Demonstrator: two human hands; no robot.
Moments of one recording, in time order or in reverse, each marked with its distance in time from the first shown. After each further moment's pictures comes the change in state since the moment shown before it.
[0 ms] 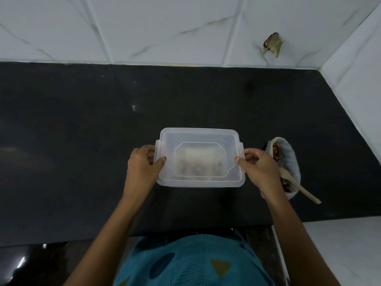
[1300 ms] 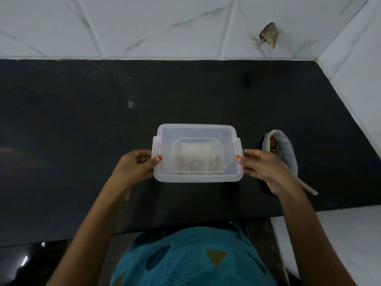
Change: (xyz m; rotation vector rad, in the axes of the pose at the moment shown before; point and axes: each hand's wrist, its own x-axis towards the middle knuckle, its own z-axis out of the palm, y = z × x) left_hand -0.002 0.006 -0.017 -0.353 -0.248 -0.362; right_hand 0.003 0.008 -0.022 0.335 -0.332 0.288
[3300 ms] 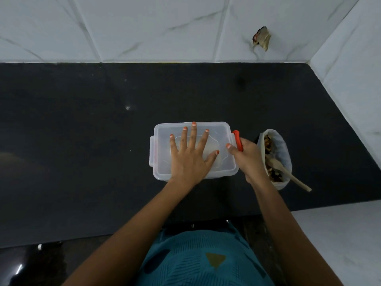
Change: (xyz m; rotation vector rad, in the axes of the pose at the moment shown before) left_hand 0.027 -0.003 0.117 1.263 0.155 0.651; right_hand 0.029 0.009 0.026 -0.128 0.217 -0.275
